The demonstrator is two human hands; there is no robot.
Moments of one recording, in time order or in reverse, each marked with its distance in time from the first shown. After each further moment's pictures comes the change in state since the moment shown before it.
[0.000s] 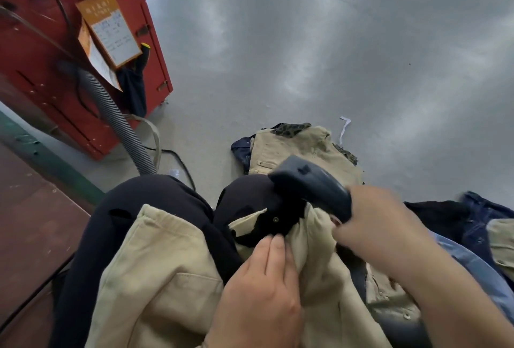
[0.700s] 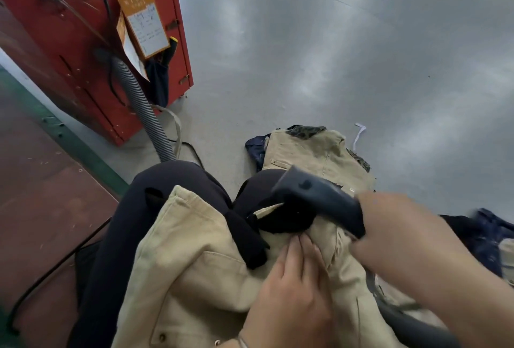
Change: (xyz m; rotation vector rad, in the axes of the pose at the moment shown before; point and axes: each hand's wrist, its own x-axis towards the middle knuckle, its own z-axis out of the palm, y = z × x) left_hand -0.011 0.016 0.002 0.161 -0.070 0.031; right_hand -0.035 -0.036 -0.017 -0.323 -0.040 -0.088
